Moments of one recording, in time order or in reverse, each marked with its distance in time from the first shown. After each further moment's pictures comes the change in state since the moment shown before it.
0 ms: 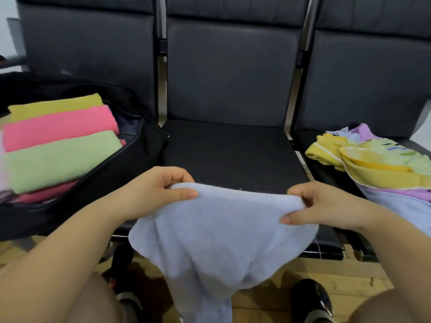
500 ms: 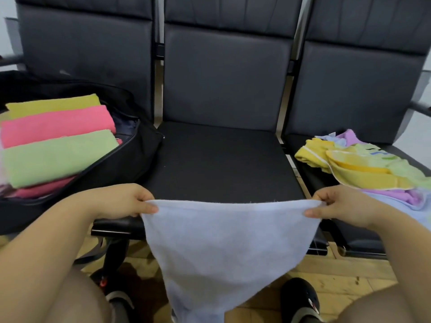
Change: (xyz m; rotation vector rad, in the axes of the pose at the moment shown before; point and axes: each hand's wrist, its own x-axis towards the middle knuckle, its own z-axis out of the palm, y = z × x) left_hand -0.009 -0.043 -0.024 0.329 -0.248 -0.373; right_hand -0.028 0.042 -0.023 -0.058 0.220 0.255
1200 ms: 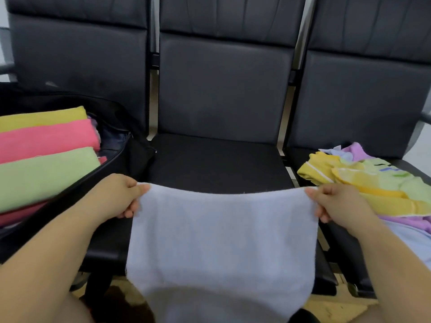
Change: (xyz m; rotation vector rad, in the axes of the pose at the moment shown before) left_hand 0.045 0.025 -0.014 -0.282 0.597 -0.154; right_hand 0.062 -0.003 -0.007 0.259 0.419 0.083
